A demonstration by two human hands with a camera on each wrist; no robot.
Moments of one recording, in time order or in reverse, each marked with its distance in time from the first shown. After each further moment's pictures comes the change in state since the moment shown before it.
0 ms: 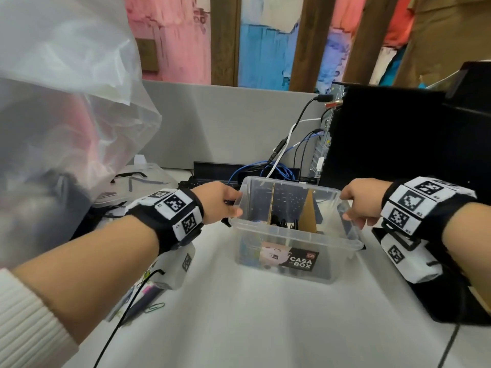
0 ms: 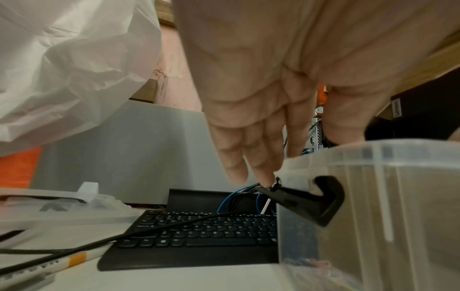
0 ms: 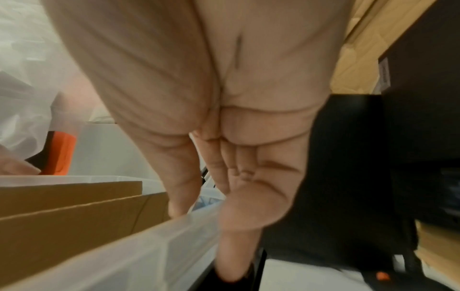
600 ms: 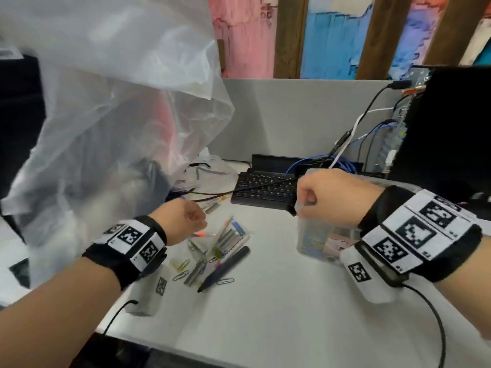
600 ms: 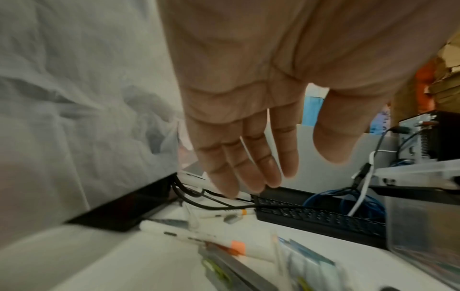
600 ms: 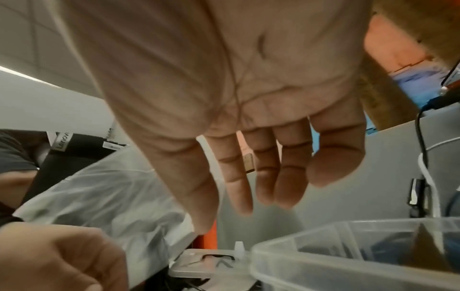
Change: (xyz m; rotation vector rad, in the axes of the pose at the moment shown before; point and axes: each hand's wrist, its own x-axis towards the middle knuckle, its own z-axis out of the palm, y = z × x) left_hand -0.118 -0.123 -0.011 -0.059 0.198 -0.374; right_hand -0.069 -0.151 0.027 -0.048 0.297 -0.687
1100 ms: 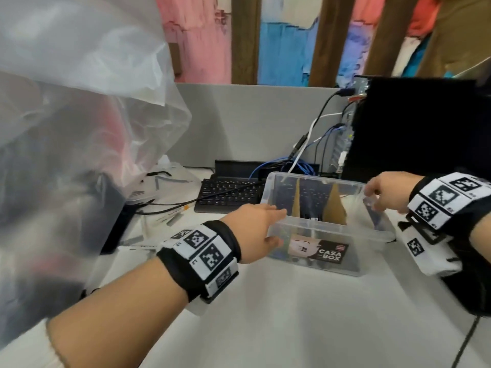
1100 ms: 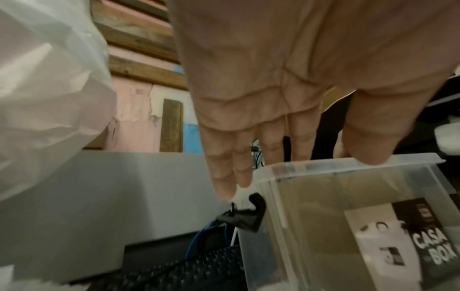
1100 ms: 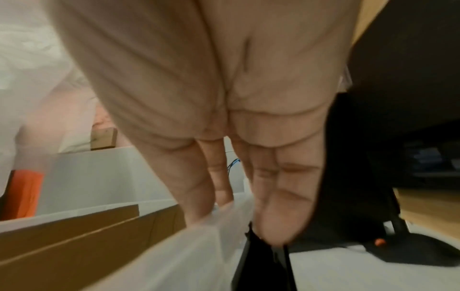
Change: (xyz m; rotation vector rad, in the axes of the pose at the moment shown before) left_hand 0.006 0.144 0.058 0.236 -0.151 0.652; right_hand -0.039 0.151 -0.012 -0.234 -0.232 0.658
